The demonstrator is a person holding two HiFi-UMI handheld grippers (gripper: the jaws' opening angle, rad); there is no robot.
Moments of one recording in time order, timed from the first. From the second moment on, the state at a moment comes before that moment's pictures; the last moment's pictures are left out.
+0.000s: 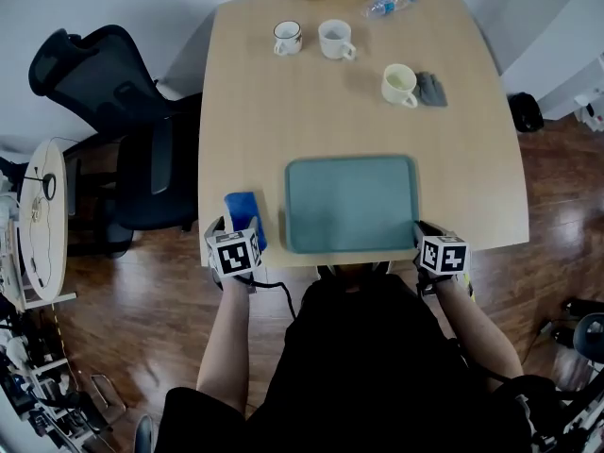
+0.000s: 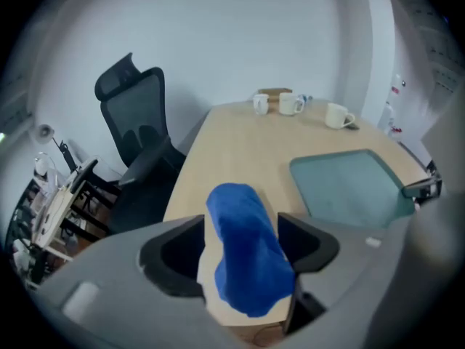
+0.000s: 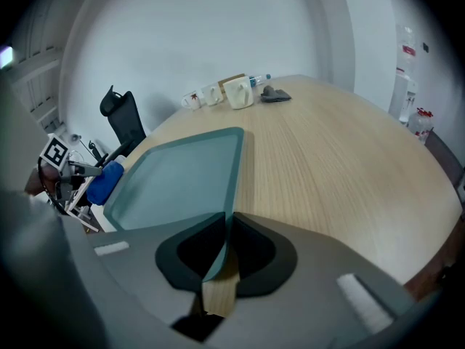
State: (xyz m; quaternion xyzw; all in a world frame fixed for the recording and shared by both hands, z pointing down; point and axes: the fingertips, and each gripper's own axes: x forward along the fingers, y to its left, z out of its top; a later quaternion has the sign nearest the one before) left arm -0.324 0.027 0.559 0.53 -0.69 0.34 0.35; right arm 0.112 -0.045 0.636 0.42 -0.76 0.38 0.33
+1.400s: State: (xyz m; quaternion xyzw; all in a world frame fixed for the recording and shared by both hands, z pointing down) left arm 0.021 -0.124 0.609 0.71 -0.34 0.49 0.37; right arm 0.103 -0.039 0.632 0.41 -0.78 0.36 0.30
